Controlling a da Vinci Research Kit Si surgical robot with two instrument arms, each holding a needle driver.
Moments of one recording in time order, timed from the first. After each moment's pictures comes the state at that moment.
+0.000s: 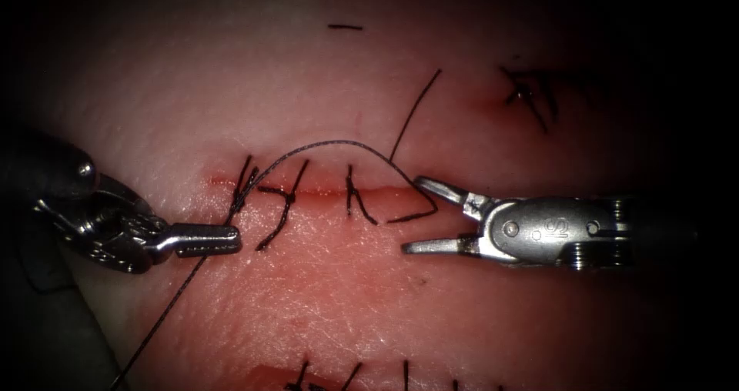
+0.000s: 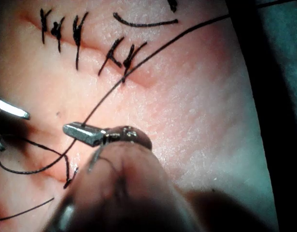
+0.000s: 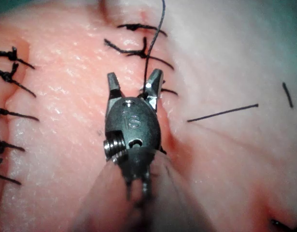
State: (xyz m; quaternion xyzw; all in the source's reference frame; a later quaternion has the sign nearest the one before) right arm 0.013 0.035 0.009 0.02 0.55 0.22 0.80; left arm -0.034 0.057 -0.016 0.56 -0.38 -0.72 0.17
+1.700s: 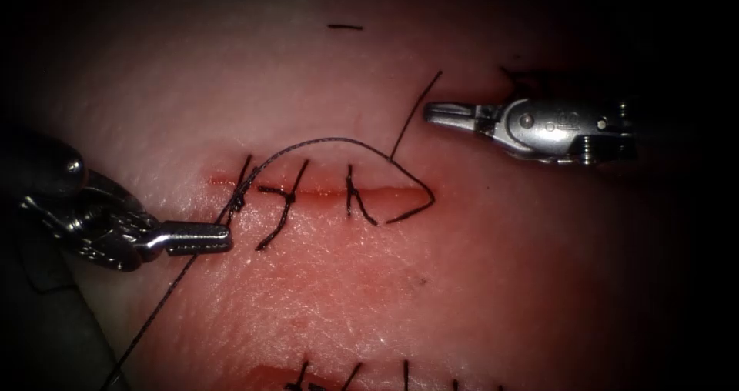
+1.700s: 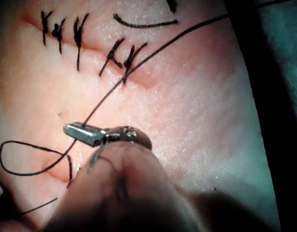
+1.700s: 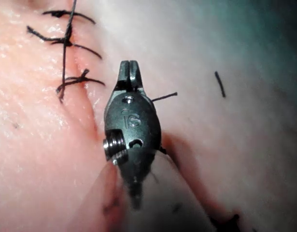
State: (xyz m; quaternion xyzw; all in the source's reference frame) right arm 0.014 0.045 0.014 0.02 0.61 0.19 0.77; left arm -0.034 0.058 -0.017 0.57 -0.37 -0.71 0.17
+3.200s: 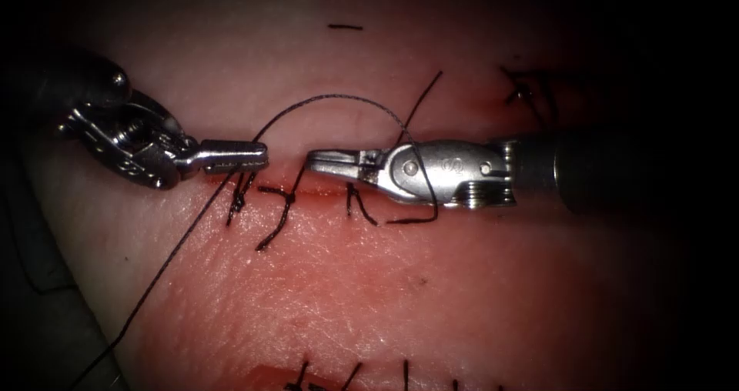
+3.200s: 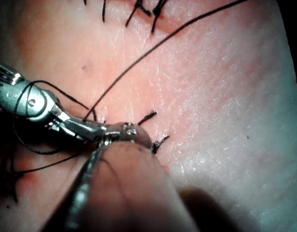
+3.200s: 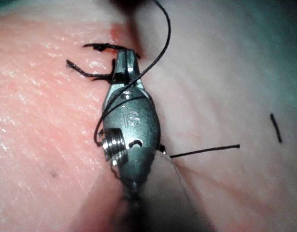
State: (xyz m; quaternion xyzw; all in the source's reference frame) right arm 0.023 0.038 0.014 0.05 0.65 0.13 0.74; left arm -0.035 0.064 -0.013 0.59 -0.34 -0.72 0.17
